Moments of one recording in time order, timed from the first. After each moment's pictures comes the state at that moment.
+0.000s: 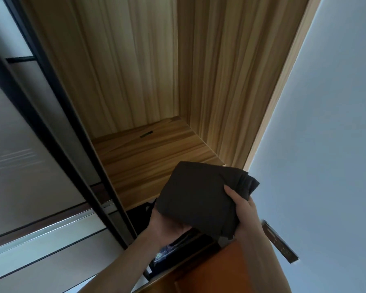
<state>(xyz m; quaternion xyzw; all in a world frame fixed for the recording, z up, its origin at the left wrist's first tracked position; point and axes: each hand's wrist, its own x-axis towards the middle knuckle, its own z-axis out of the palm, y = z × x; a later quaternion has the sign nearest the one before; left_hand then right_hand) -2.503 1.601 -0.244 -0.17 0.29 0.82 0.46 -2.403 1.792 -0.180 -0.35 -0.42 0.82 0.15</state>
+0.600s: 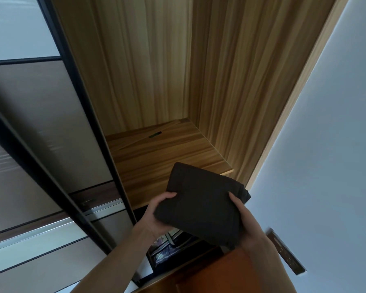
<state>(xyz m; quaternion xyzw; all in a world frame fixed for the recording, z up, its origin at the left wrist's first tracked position) -2.531 1.574 -0.220 -0.06 0.38 0.80 0.46 -2.417 1.812 -0.222 -0.34 -0.39 0.85 -0.10</state>
